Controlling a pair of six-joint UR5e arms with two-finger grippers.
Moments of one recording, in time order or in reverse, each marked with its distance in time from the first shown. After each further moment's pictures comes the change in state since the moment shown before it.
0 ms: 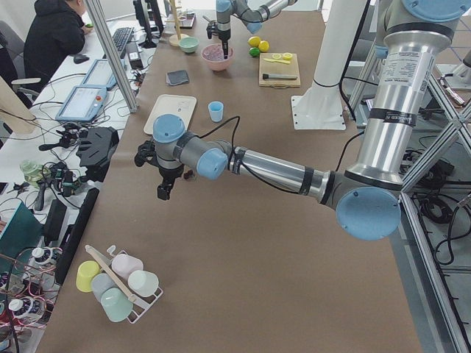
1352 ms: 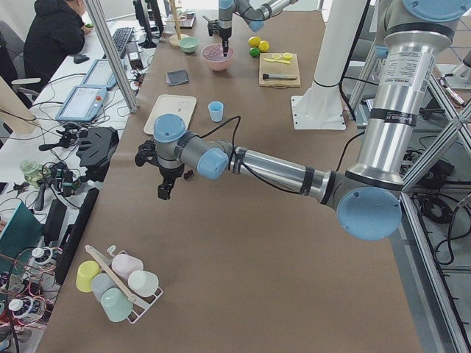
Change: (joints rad) left arm 0.000 0.003 -0.004 0.000 0.000 -0.003; right arm 0.009 -0.017 0.062 0.029 -0.017 0.003
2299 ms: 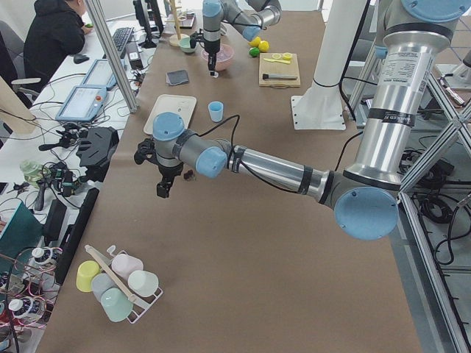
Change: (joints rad) left arm 0.008 -0.016 0.000 0.000 -0.001 0.003; right arm -0.207 0.738 -0.299 -0.294 -0.096 0.448
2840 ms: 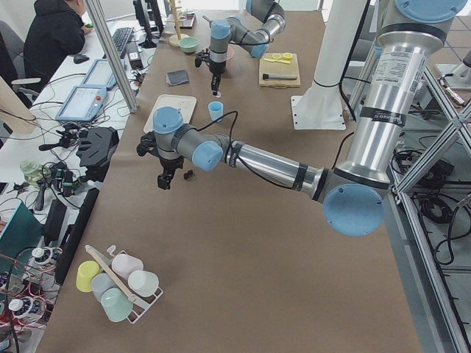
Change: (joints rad) left arm 0.065 -0.032 0.009 0.001 0.005 0.001; right arm -0.090 0.051 -0.103 0.143 -0.099 0.139
